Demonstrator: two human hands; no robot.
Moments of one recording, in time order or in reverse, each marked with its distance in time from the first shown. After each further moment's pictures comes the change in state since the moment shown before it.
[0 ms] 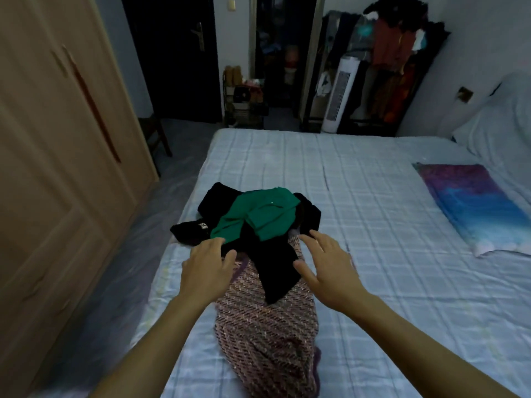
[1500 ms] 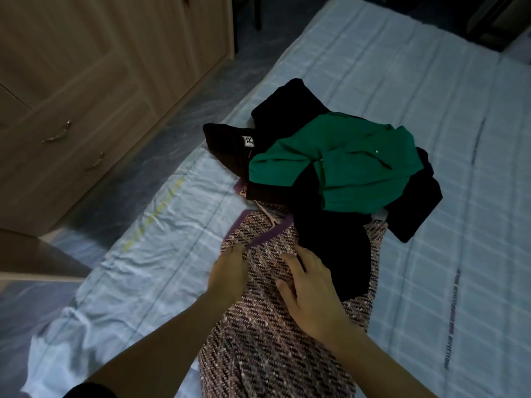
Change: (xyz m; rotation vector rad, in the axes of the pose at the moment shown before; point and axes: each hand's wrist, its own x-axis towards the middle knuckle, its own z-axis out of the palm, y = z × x) left_hand 0.103 -0.149 0.306 -0.192 -0.073 -0.556; right_hand 0.159 0.079 0.297 0.035 -0.459 -0.349
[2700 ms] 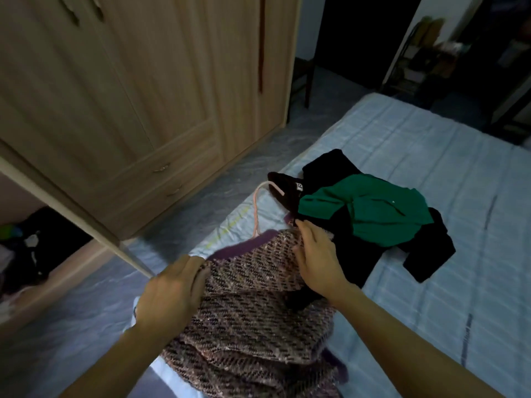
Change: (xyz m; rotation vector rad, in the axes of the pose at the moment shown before) left_hand -0.232 -0.049 -0.229 0.302 0.612 0.334; right_hand -0.013 -0.123 -0.084 0.045 0.233 -0.261
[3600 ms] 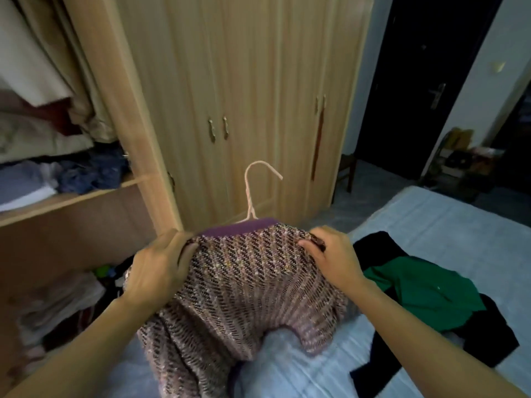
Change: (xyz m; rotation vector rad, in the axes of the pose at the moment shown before) left_hand -0.027 -0.095 -0.270 0.196 0.415 0.023; right_hand 0.012 -0.239 -0.126 0.197 0.327 -0.438
